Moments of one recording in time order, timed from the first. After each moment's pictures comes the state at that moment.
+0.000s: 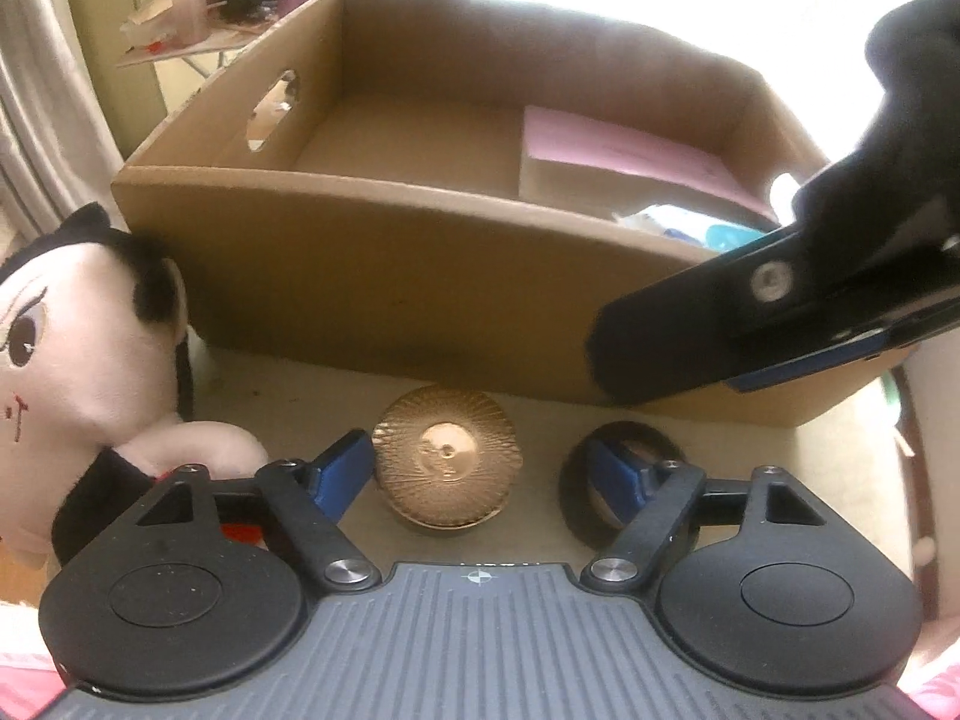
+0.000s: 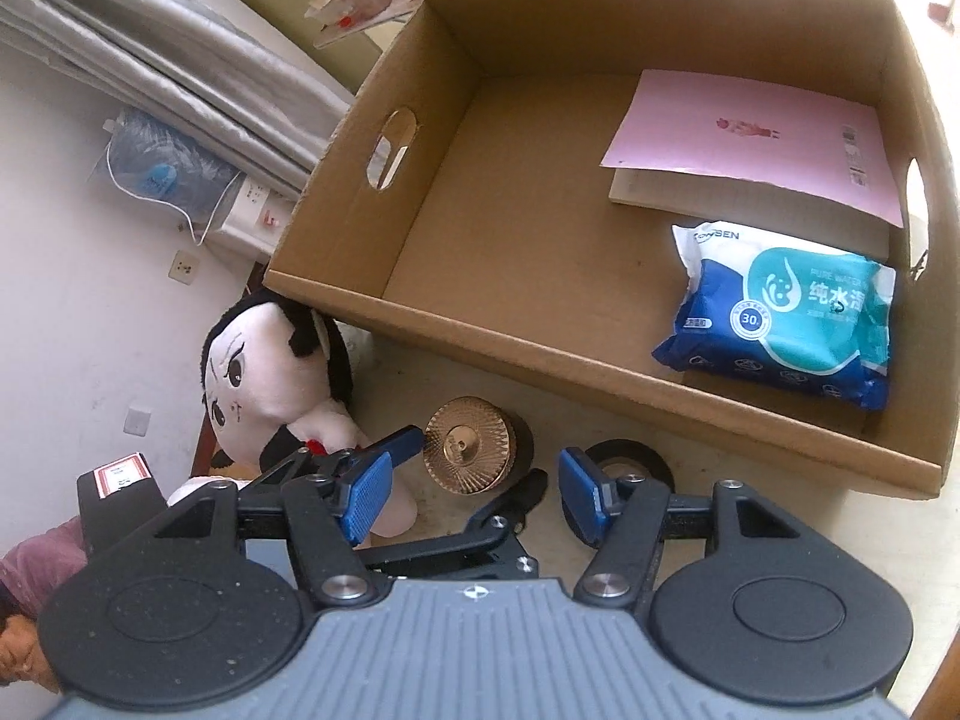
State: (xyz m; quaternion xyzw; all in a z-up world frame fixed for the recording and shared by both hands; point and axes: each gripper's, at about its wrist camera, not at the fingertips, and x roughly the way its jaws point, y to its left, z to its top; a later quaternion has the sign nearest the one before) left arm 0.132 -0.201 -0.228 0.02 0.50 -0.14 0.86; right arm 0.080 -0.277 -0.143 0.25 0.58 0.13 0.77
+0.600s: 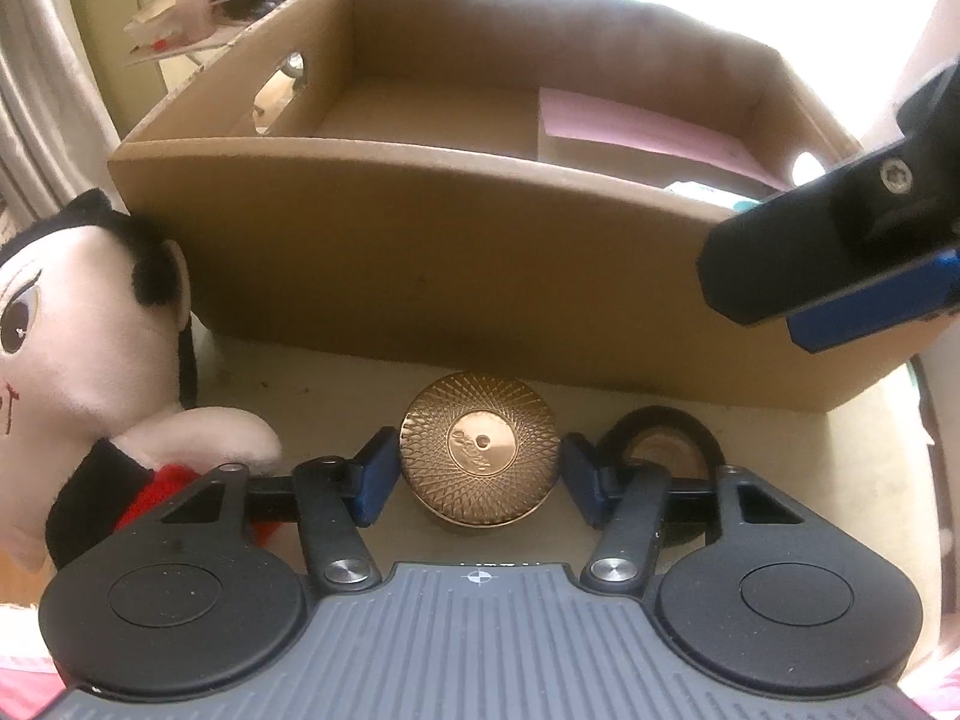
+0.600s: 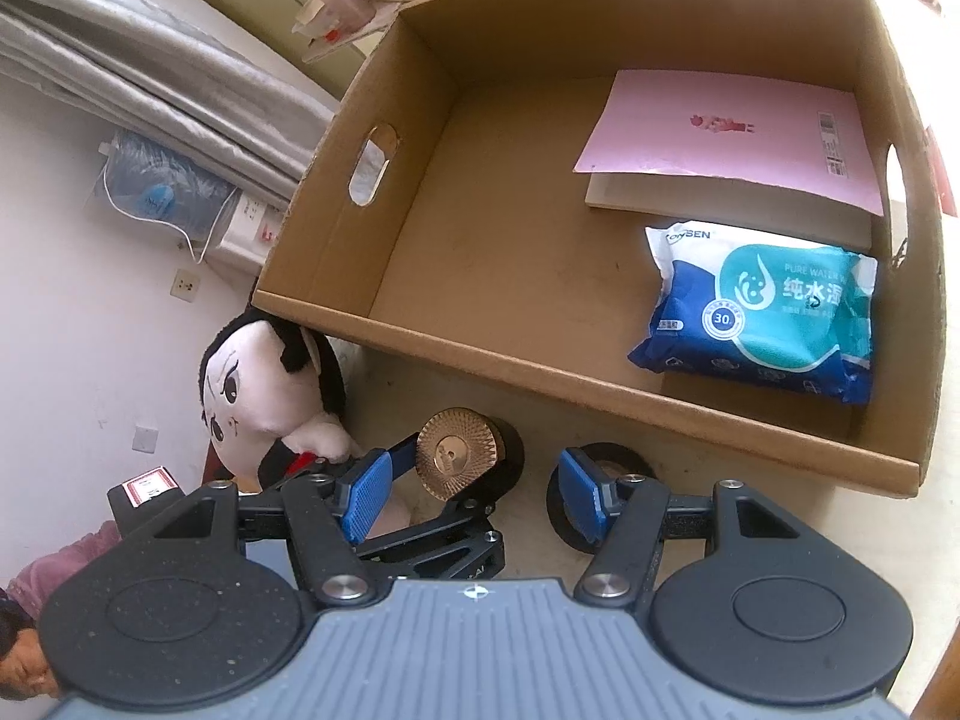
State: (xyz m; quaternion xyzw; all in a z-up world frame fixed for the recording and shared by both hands) left arm 0.122 -0.199 -0.238 0.03 0.50 -0.14 0.86; right arm 0.080 -0.293 -0.145 0.27 0.58 0.13 0.76
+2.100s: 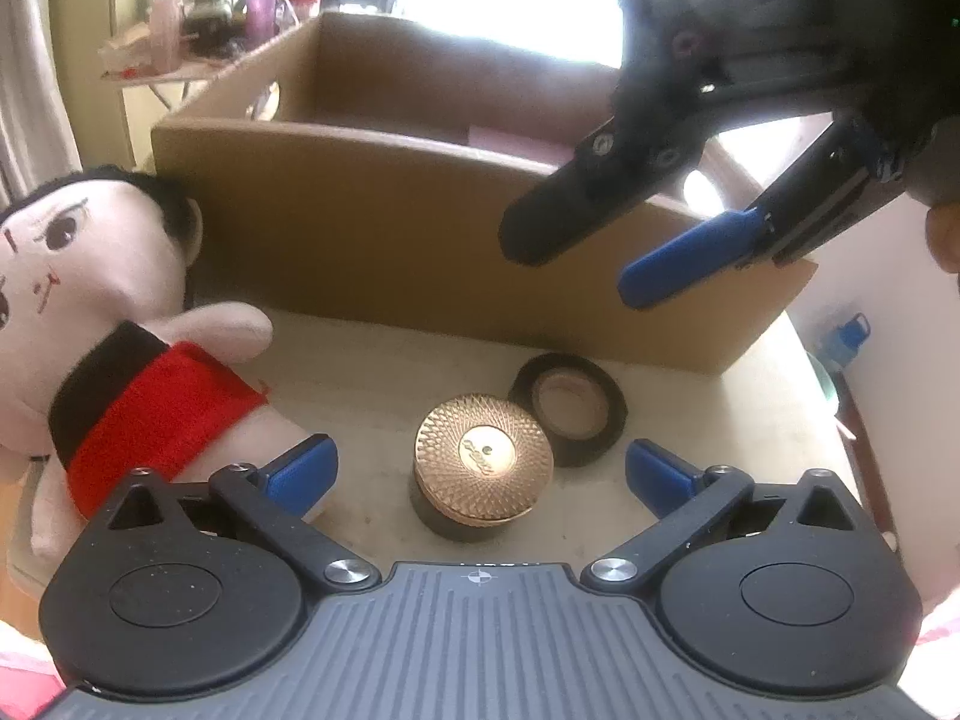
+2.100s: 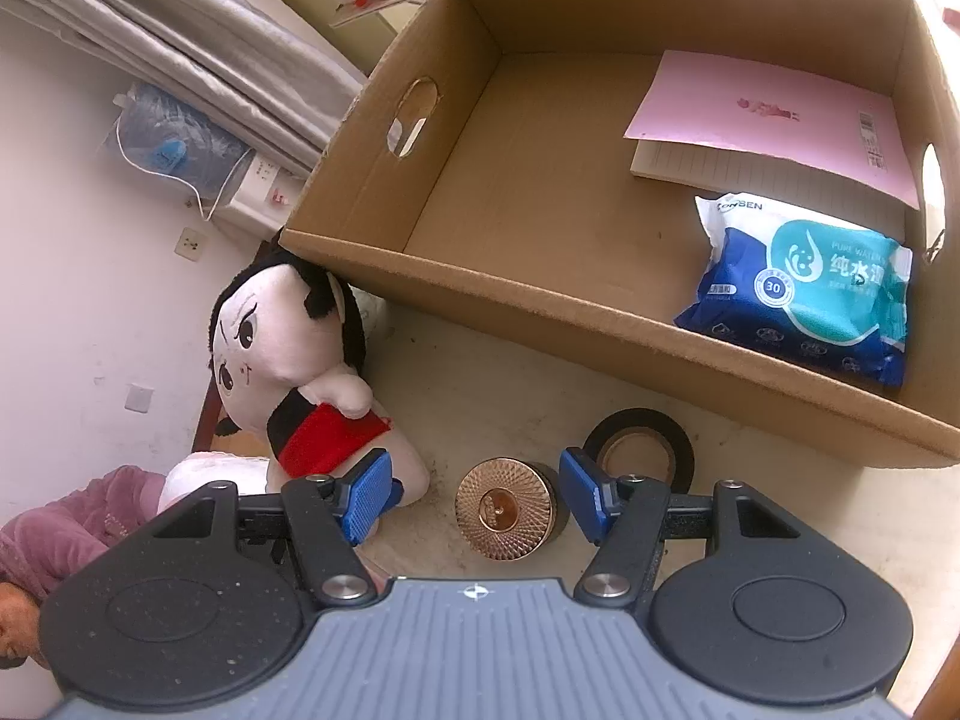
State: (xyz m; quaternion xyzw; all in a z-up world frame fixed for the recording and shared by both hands) left arm 0.061 -0.179 -0.220 -0.01 0.44 -0.21 0.87; right arm 0.066 -0.261 -0.144 0.23 0.59 0.15 0.76
